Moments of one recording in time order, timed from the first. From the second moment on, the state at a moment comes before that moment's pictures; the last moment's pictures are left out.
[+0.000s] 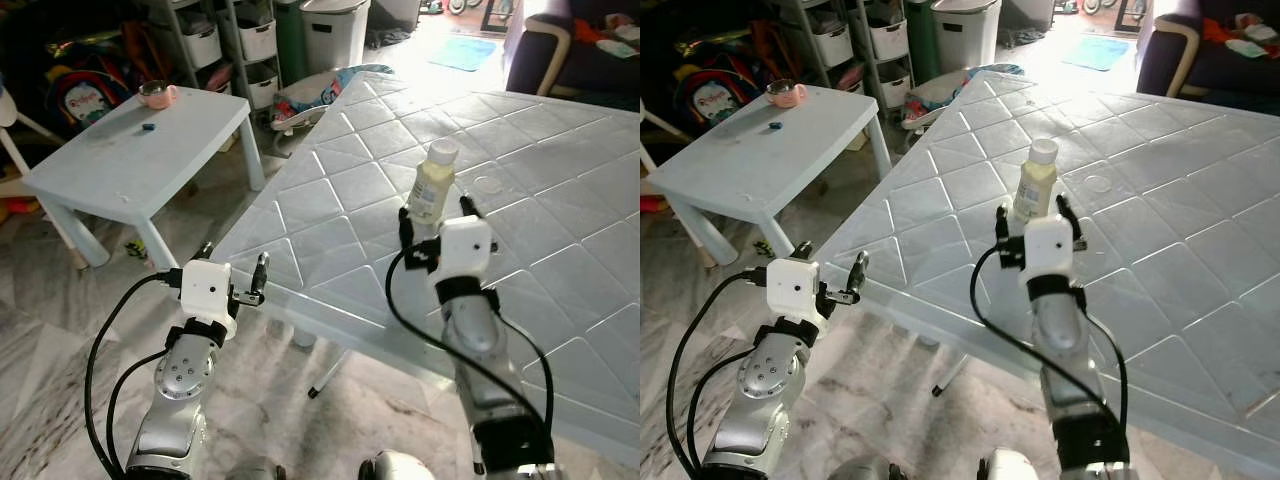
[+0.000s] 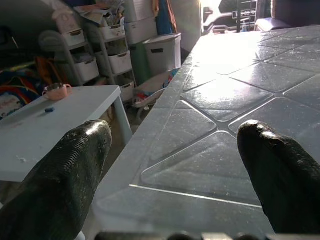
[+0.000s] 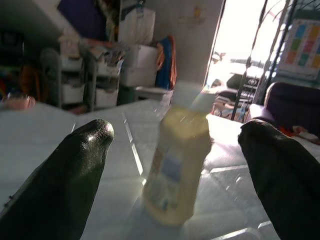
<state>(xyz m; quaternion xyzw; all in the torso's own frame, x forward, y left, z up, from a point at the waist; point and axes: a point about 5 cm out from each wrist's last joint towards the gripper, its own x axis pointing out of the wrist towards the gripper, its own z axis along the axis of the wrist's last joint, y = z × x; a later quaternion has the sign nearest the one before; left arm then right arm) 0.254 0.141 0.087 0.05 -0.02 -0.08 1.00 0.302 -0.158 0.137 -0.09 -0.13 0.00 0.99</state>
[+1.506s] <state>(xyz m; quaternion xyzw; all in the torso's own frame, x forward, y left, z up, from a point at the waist) 0.251 0.139 0.085 0.05 0.00 -0.09 0.99 0.381 -0.192 0.180 -0.12 -0.07 0.04 0.99</state>
